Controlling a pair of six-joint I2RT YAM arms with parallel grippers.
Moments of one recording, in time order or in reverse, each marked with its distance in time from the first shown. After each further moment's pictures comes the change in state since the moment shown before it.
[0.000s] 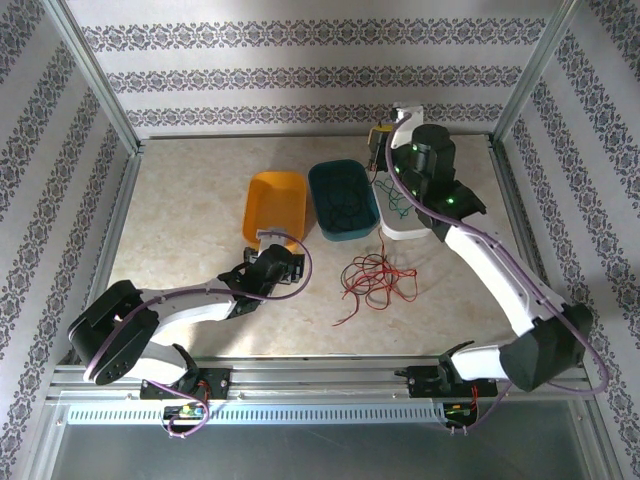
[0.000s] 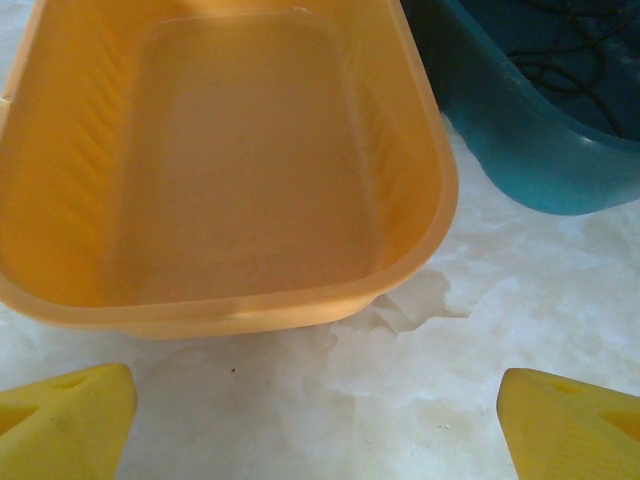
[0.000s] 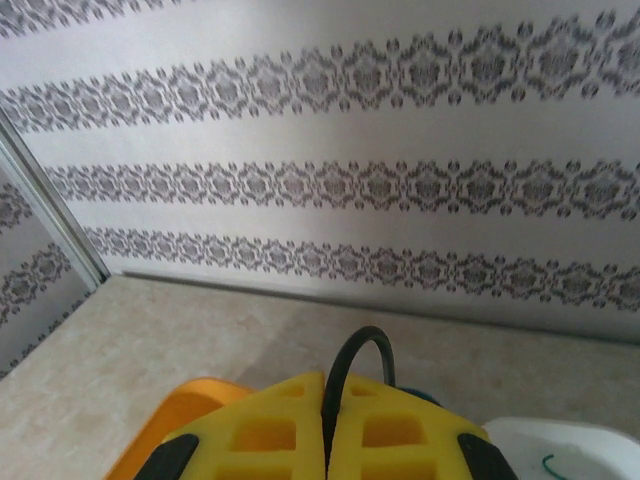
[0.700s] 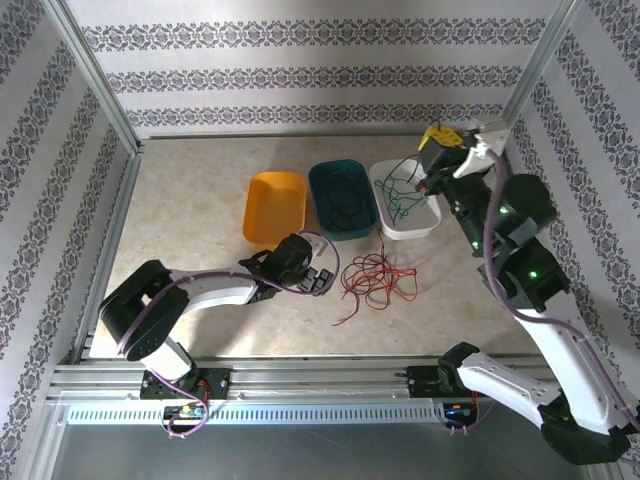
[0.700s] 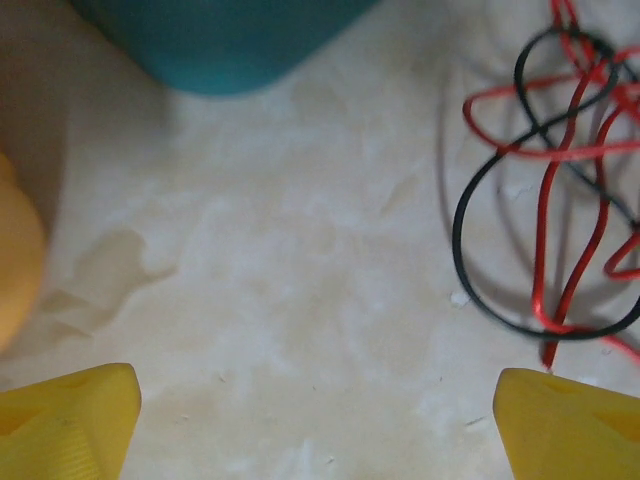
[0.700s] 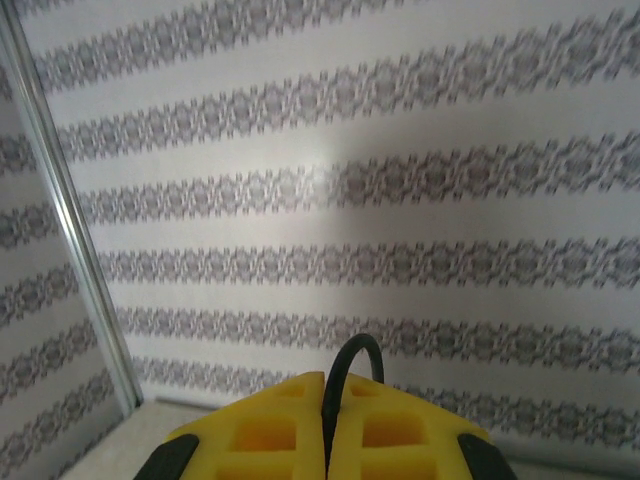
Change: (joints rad) left arm -0.002 0.172 0.168 -0.045 0.452 0.246; right arm 0.126 -0.443 -0.013 -0.099 0.159 -0.076
